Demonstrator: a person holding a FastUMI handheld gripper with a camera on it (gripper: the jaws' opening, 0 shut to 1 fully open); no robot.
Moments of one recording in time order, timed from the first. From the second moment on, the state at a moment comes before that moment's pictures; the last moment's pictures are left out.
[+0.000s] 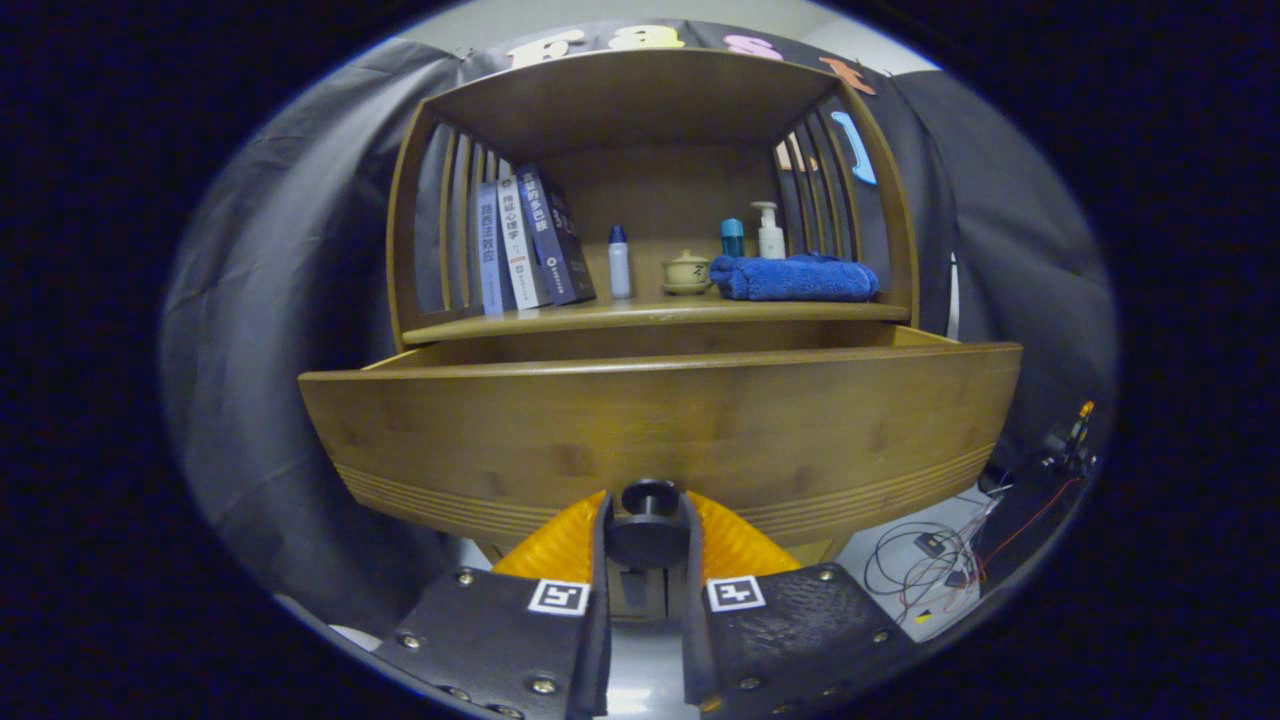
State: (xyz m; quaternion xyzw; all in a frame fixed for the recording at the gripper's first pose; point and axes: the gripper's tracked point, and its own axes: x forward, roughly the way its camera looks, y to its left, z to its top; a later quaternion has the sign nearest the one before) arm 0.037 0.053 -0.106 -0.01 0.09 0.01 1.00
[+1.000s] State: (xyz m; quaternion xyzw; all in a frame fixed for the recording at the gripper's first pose) arm -0.015 0.057 -0.098 -0.03 0.13 0.06 0.99
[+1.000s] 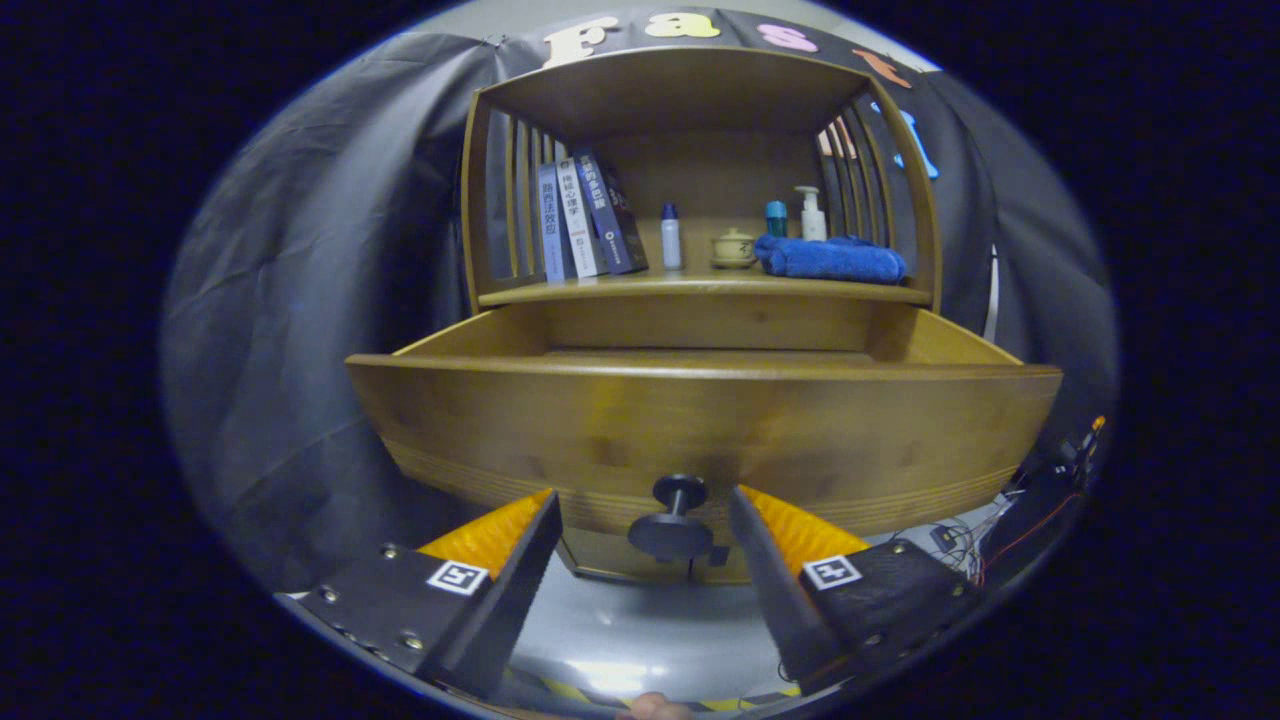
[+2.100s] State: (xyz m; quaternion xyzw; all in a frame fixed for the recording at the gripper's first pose) arm 0.081 0.069 -0.011 -0.07 0.19 -0.03 0.98
